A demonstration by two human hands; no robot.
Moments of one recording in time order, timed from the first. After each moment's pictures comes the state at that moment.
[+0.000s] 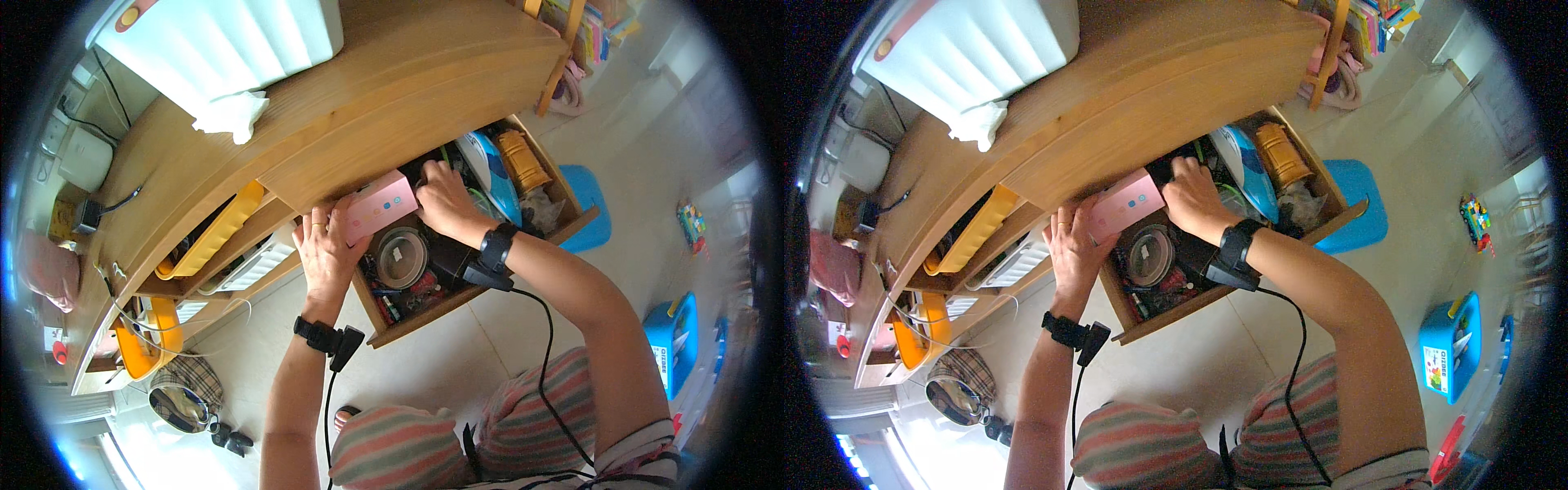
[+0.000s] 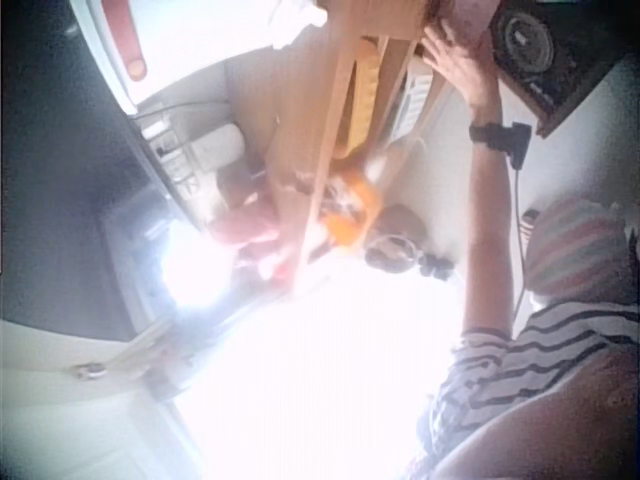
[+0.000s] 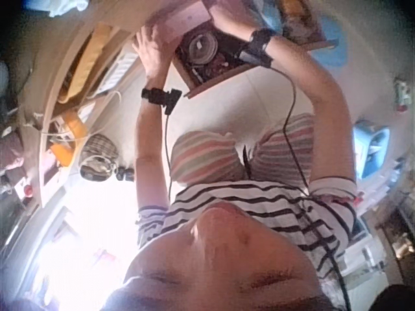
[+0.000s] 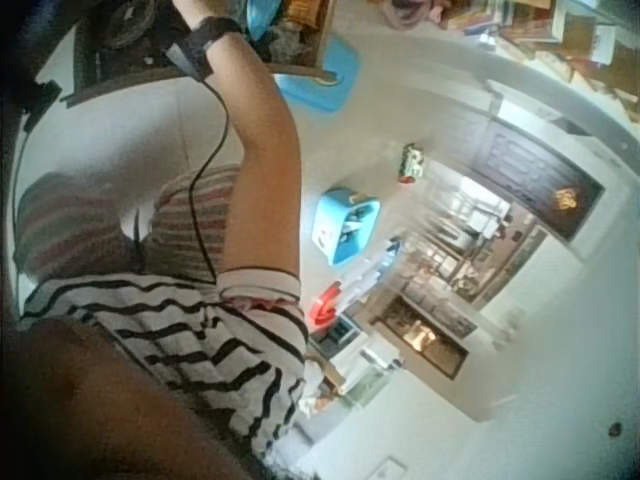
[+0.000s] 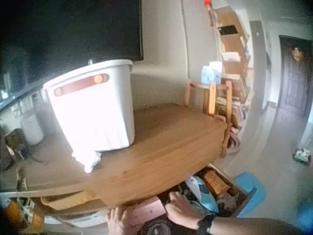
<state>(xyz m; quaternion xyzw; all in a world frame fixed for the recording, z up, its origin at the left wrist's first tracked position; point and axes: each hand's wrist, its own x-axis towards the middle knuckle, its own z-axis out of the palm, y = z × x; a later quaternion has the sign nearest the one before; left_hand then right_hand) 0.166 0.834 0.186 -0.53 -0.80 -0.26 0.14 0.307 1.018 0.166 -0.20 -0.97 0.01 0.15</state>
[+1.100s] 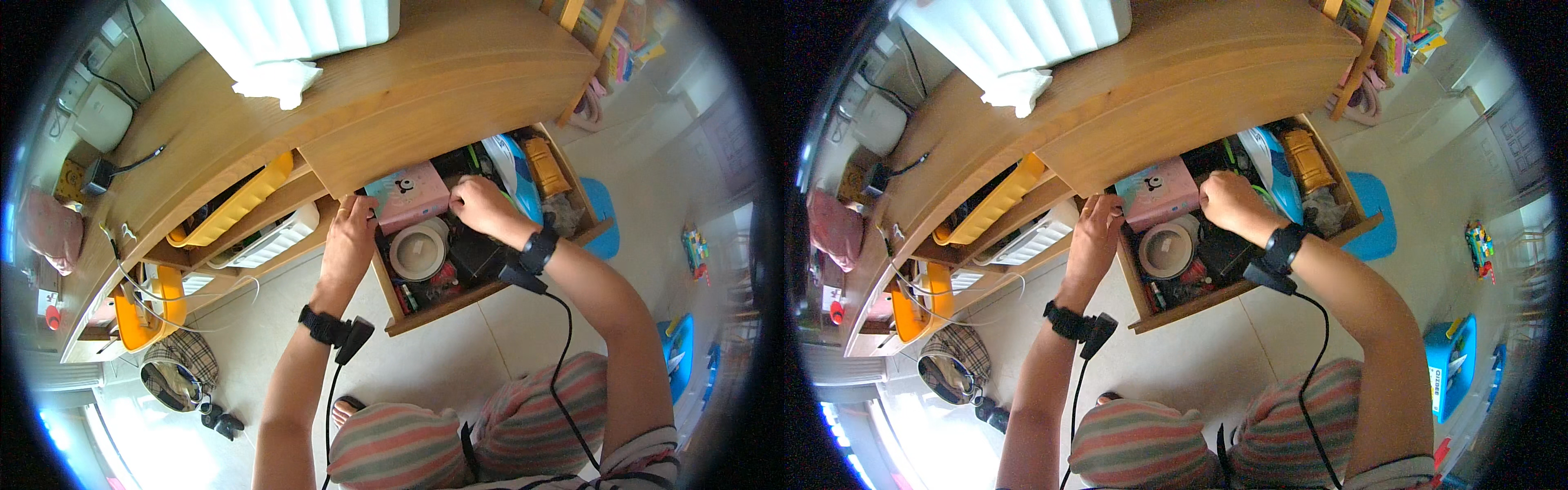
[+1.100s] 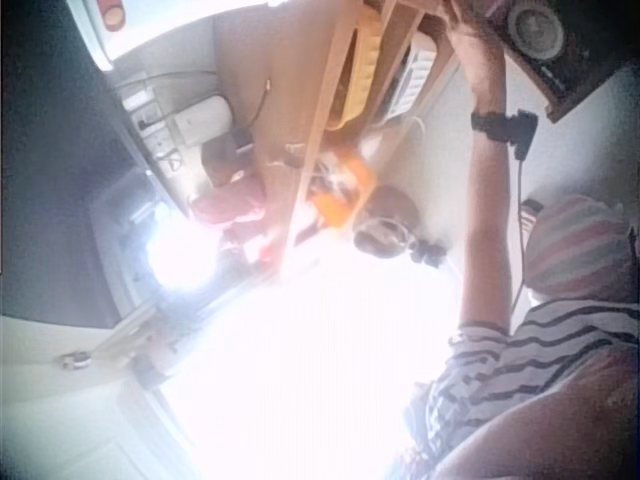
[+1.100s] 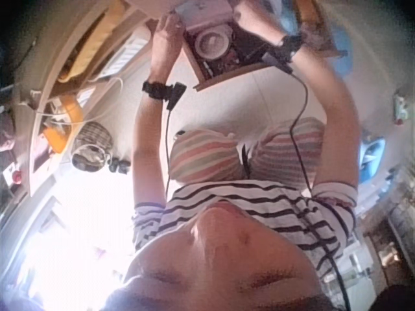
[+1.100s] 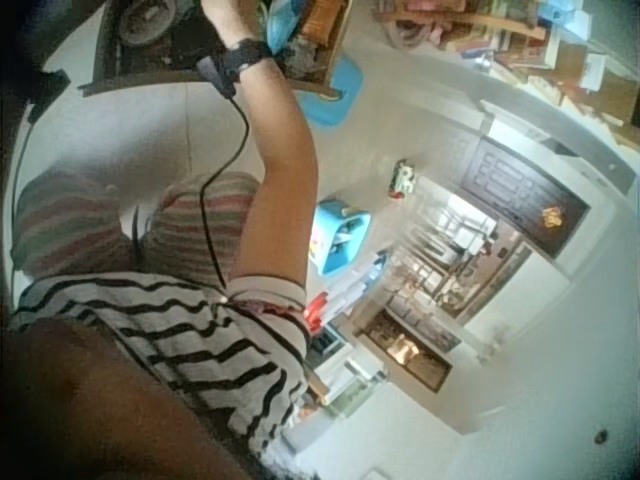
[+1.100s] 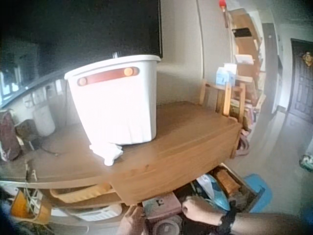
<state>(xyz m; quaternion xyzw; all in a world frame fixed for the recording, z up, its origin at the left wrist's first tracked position) 0.155 0.822 0.182 -0.53 -0.76 -0.38 -0.03 0.321 1.017 0.187 -0.22 -0.96 0.18 0.09</state>
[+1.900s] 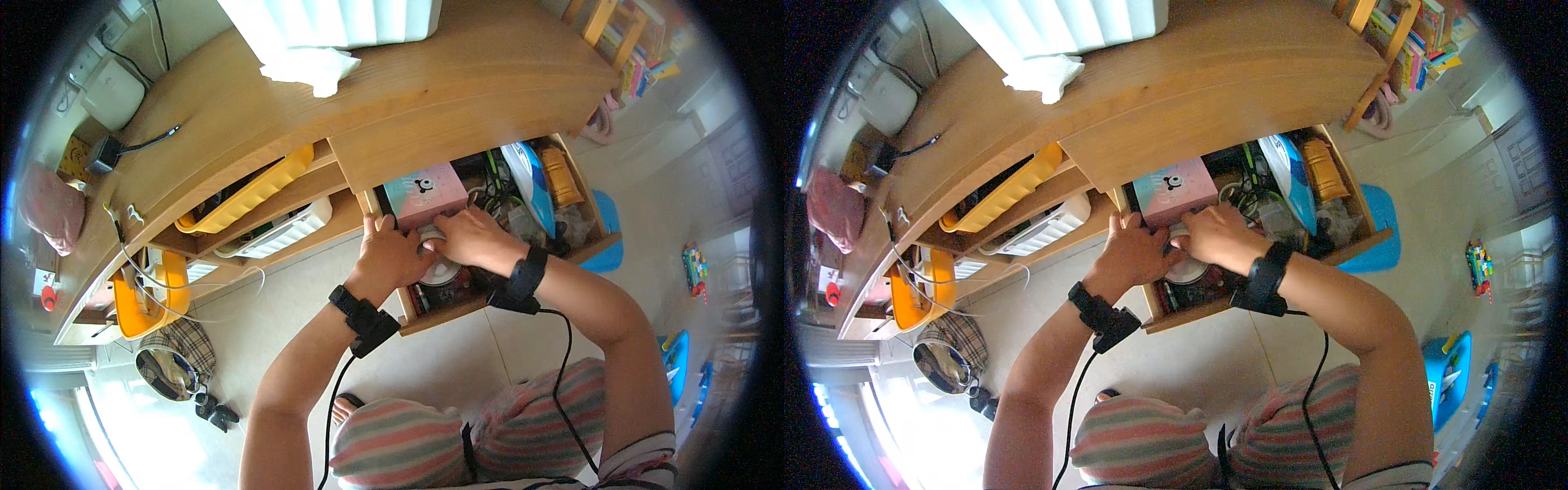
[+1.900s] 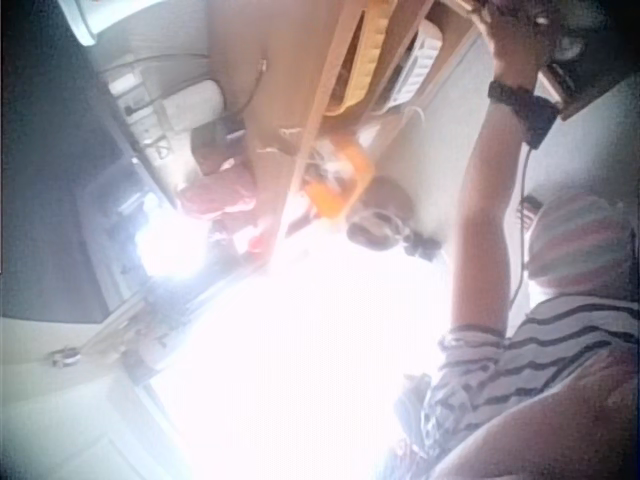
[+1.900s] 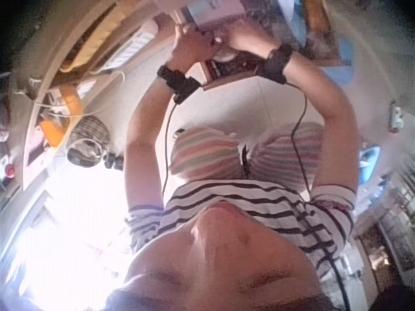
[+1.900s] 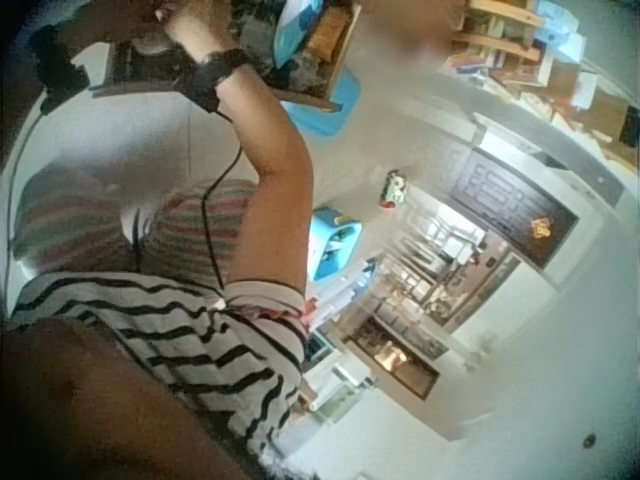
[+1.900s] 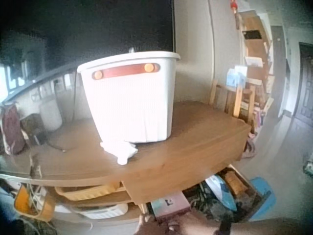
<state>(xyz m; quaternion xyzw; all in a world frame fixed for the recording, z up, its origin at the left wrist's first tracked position) 0.184 0.831 0.191 -0.62 -0.77 0.05 -0.12 0.299 0.966 0.189 -0.16 -0.97 0.15 -0.05</state>
